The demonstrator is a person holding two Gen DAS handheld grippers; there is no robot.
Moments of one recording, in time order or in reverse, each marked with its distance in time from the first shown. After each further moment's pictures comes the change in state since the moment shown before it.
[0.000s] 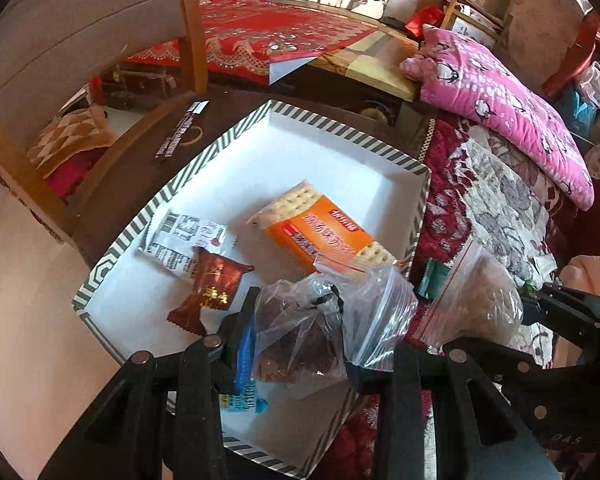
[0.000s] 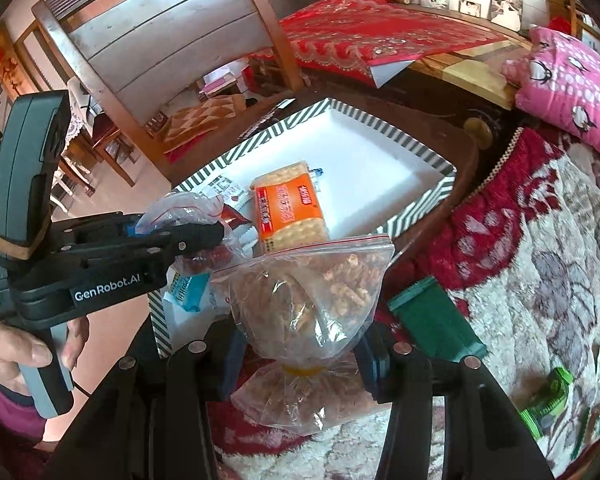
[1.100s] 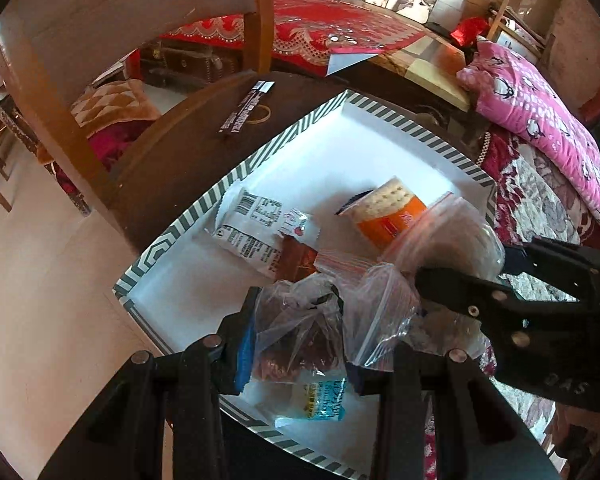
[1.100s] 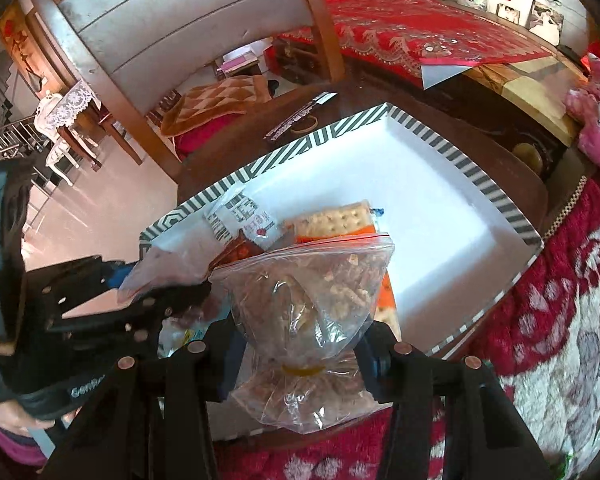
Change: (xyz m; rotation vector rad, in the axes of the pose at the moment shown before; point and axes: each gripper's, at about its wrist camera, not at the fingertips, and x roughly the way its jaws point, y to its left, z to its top) left arm 0.014 0.058 -0.002 -0.105 0.018 0.086; right arm 0.072 0.037 0.061 -0.087 0.074 0.024
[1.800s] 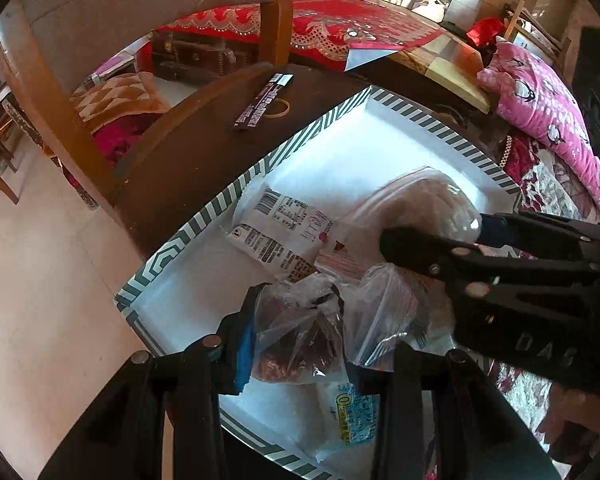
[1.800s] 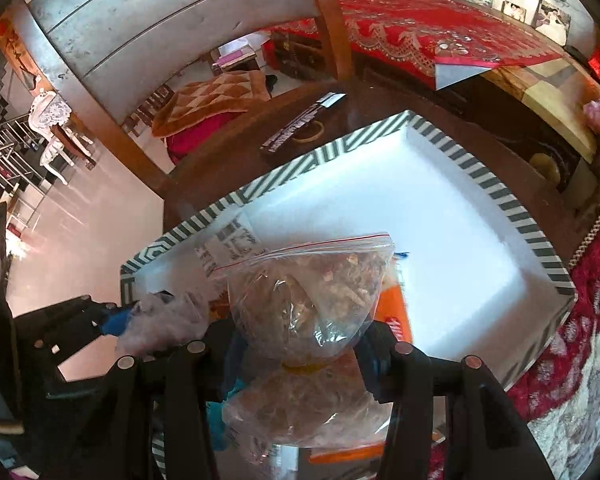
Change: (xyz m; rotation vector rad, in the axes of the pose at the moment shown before) left arm 0.017 0.009 0.007 -0.025 0.013 0.041; right arm 0.040 0.007 0.037 -0.001 0.025 0.003
